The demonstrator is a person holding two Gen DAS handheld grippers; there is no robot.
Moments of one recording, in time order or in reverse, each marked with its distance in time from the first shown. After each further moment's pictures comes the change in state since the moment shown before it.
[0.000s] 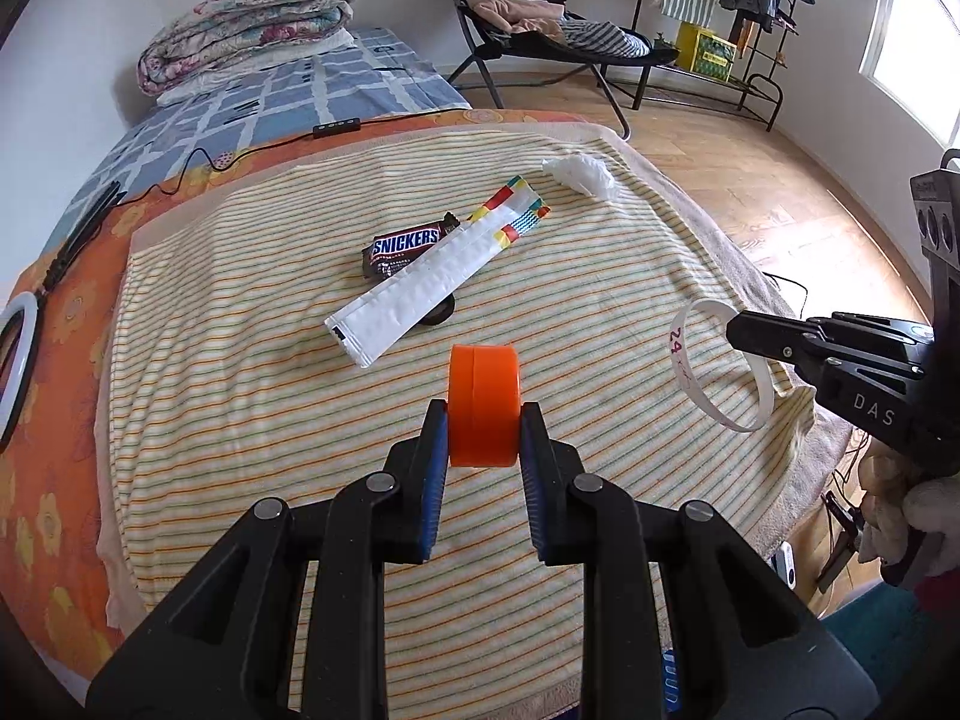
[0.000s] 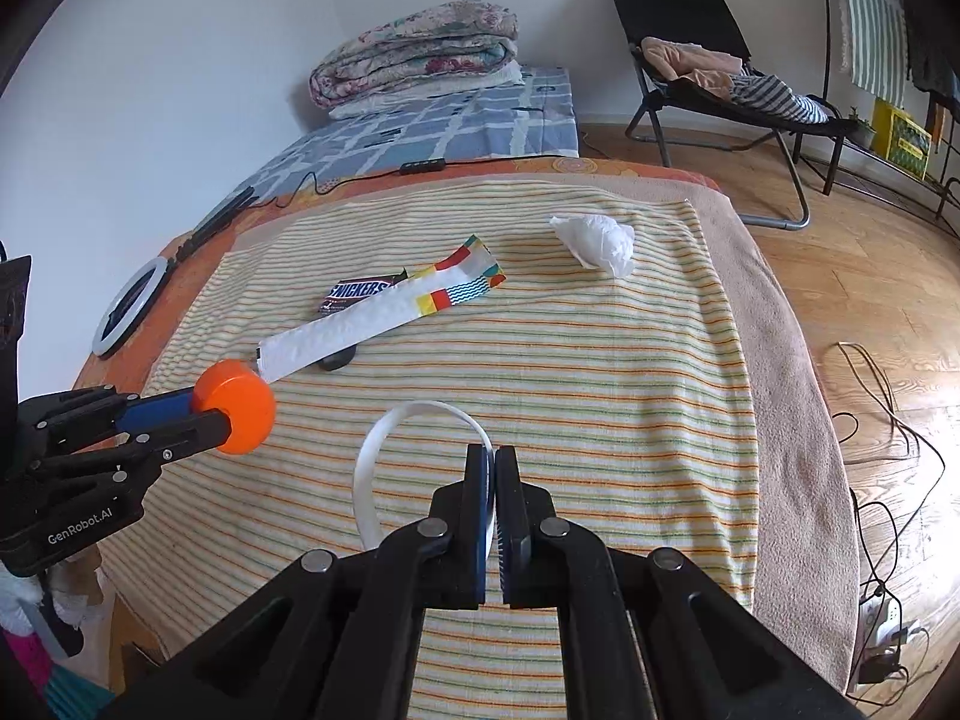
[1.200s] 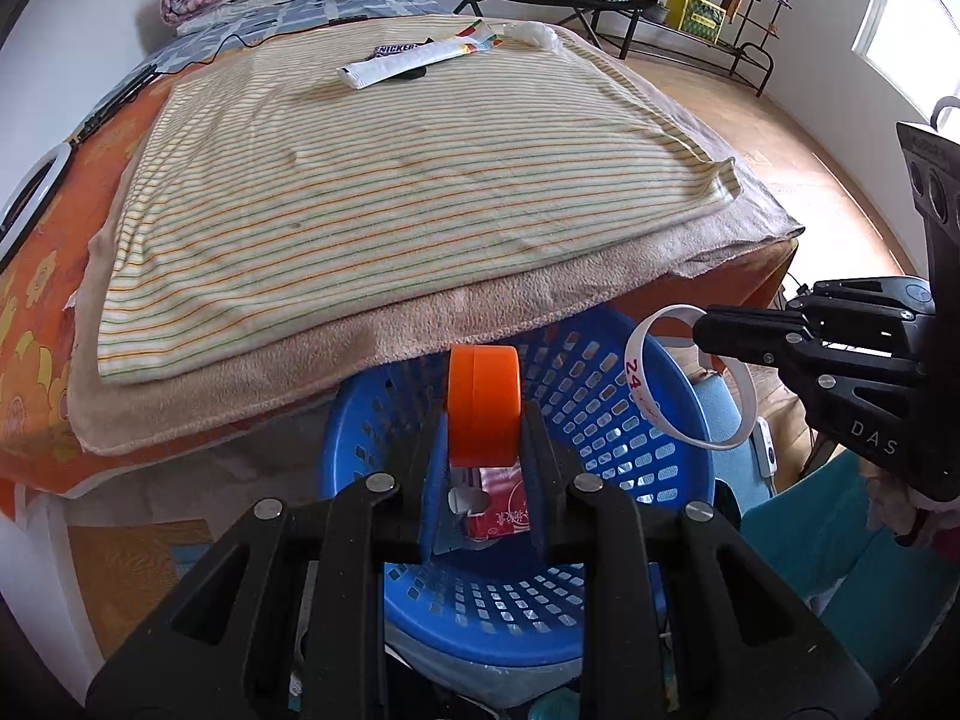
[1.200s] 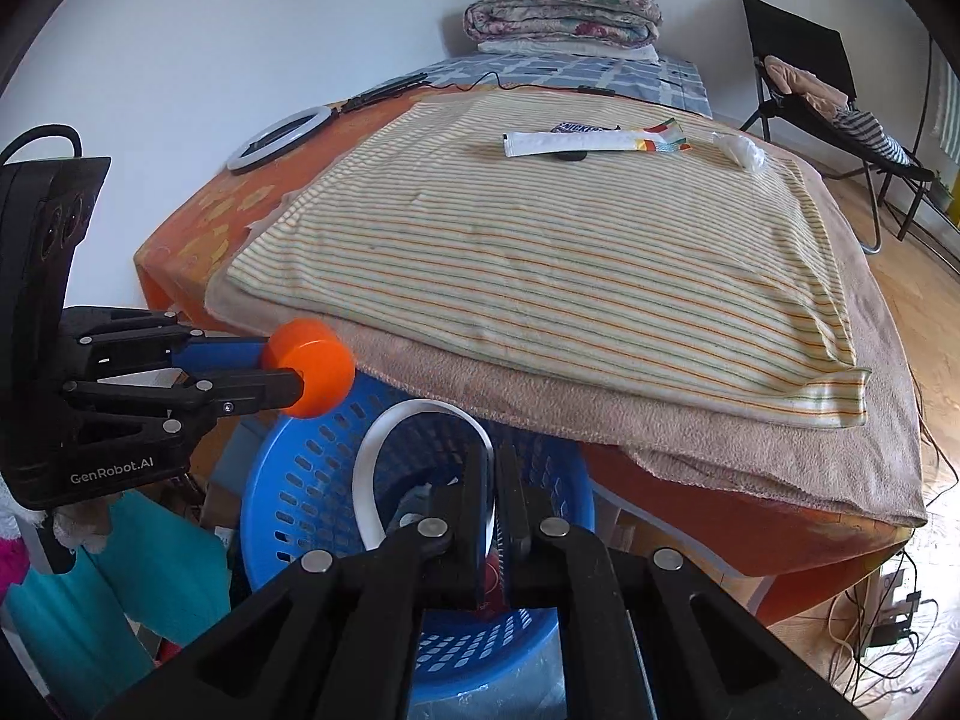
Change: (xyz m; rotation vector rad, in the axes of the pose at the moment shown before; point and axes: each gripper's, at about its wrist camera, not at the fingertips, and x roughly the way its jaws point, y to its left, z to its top) left arm -0.065 -0.038 -0.203 -0.034 0.102 -0.027; right arm -0.075 0.099 -0.184 -0.252 0.091 0.121
